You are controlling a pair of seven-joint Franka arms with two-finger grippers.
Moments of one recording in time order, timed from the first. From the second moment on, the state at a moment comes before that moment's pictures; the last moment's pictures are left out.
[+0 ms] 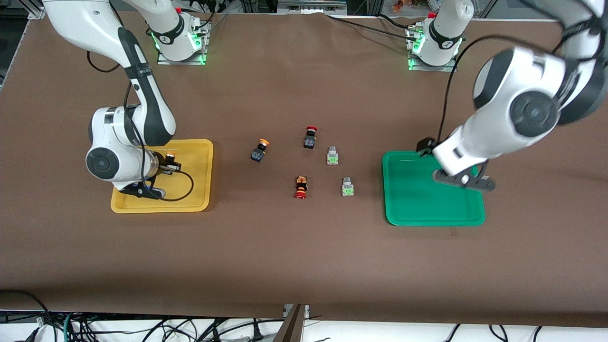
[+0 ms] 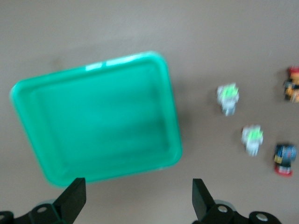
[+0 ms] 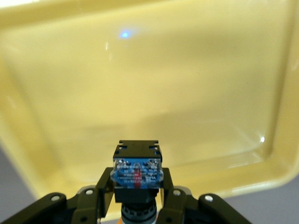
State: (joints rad) left arm -0.11 0.46 -0.21 -1.41 0.03 1.71 -0.12; right arm 0.30 0.46 -0.20 -1.94 0.07 2.09 0.17
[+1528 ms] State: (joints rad) left arm -0.39 0.88 -0.20 -1.39 0.14 2.20 -0.57; right arm 0.78 0.64 -0.17 -1.79 0.26 2.14 0.91
